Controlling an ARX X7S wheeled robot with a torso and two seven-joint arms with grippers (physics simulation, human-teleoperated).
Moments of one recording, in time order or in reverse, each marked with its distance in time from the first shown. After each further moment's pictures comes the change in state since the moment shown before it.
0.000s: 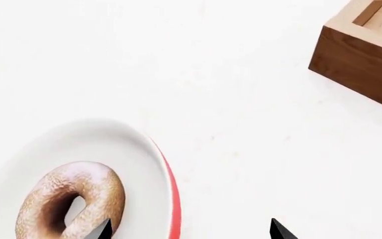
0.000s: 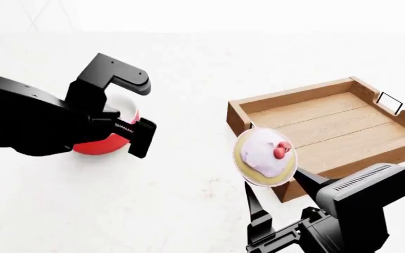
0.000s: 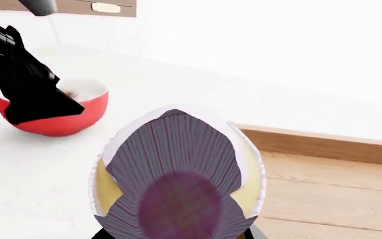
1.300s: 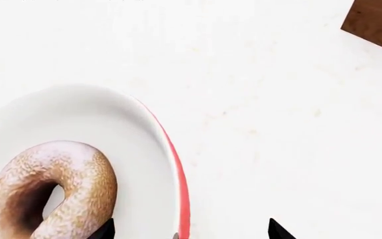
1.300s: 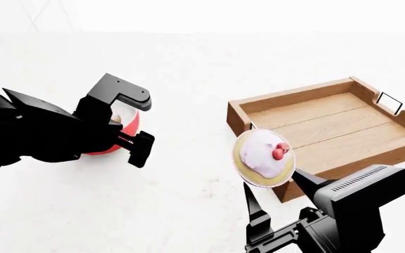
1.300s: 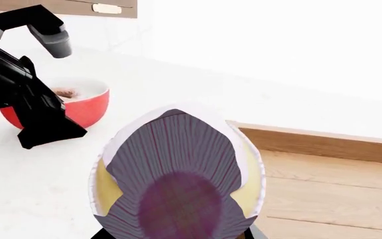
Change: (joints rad) left arm 0.034 -0.003 0.150 -0.084 0.178 0.119 0.200; right arm -0.024 -0.012 -0.002 0.024 -0.025 -0.019 -0.016
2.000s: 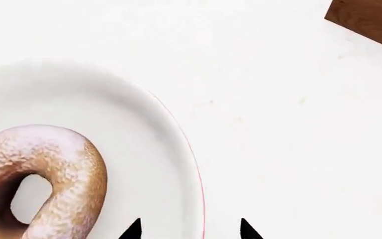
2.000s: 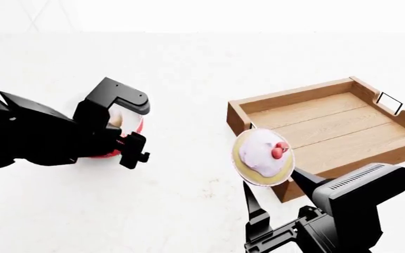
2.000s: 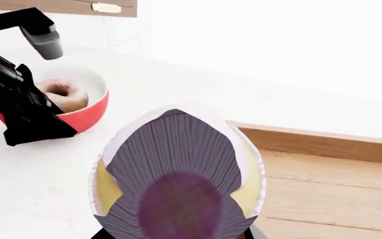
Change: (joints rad) left arm 0.010 -0.021 -0.007 0.015 -0.030 -0.016 0.029; right arm 0.003 -0.008 0.004 0.010 0.005 0.007 -0.004
